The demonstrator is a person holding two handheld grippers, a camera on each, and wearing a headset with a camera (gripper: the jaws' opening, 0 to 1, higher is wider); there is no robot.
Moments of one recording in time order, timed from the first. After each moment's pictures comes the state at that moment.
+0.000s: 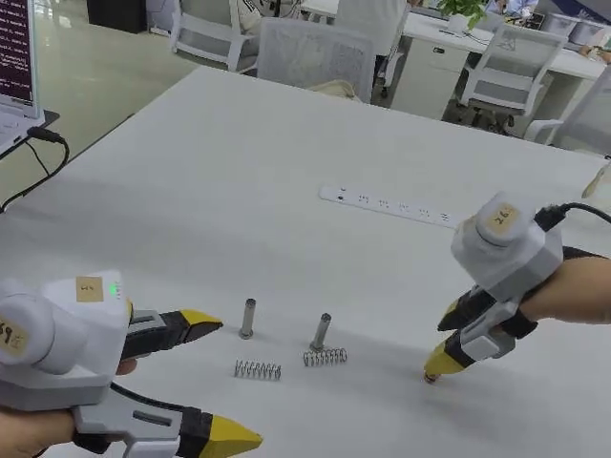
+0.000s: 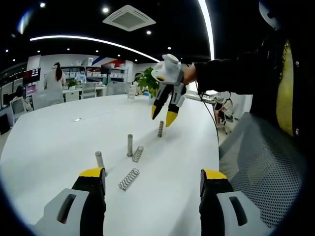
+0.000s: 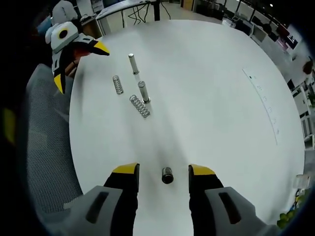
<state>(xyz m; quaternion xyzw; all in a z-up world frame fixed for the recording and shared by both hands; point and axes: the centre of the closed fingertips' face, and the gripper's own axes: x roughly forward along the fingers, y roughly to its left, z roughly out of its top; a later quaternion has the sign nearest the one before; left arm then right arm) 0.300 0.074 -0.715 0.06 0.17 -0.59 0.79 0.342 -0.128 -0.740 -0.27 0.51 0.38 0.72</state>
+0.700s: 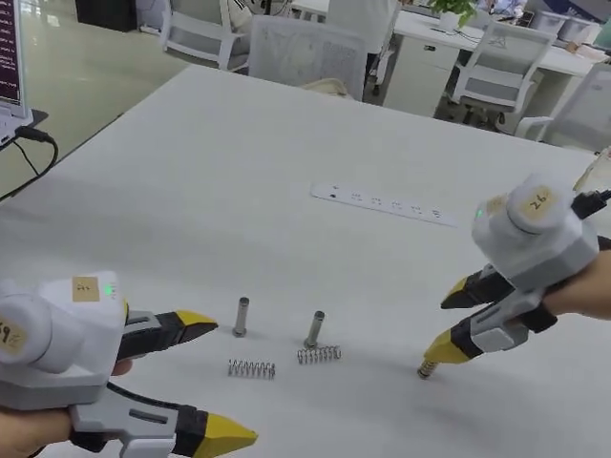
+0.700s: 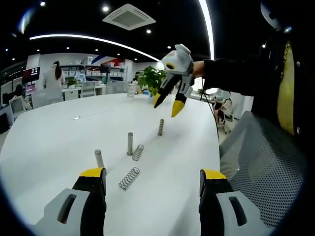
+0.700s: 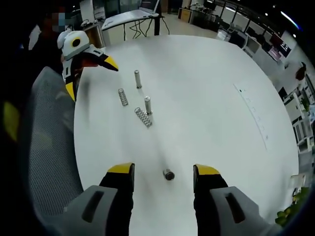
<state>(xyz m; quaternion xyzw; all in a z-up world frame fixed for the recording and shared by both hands) 0.301 0.073 -0.720 0.06 0.17 -0.59 0.79 0.334 -0.125 -0.708 -0.28 0.46 0.38 0.76</state>
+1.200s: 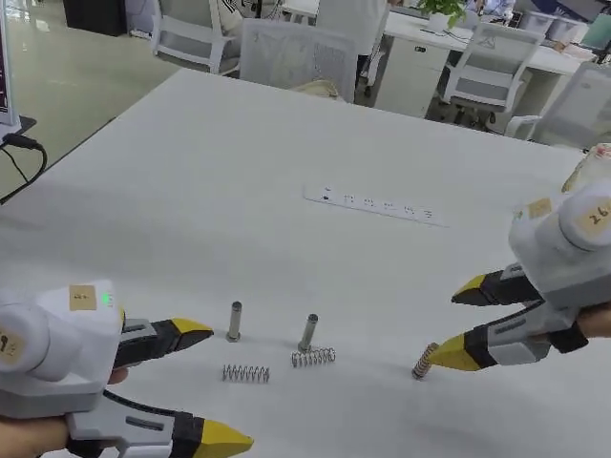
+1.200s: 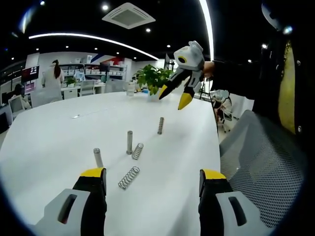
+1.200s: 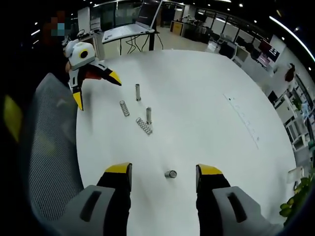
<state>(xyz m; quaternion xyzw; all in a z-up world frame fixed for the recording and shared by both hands) 0.302 0.070 -0.725 0.06 0.18 -0.59 0.79 0.322 -0.123 -0.685 -0.25 0.40 0.36 0.80</state>
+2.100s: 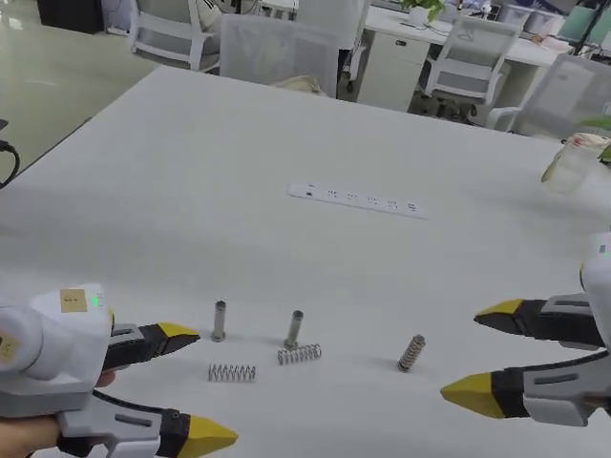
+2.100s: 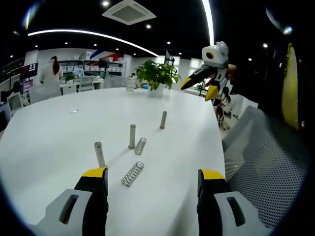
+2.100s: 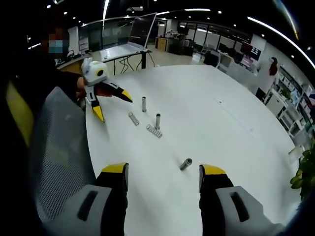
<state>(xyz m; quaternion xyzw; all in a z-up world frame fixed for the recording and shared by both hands) 0.313 0.069 -0.741 0.06 0.19 -0.59 0.78 0.268 -0.125 -0.664 -0.18 0.35 0.33 0.86</state>
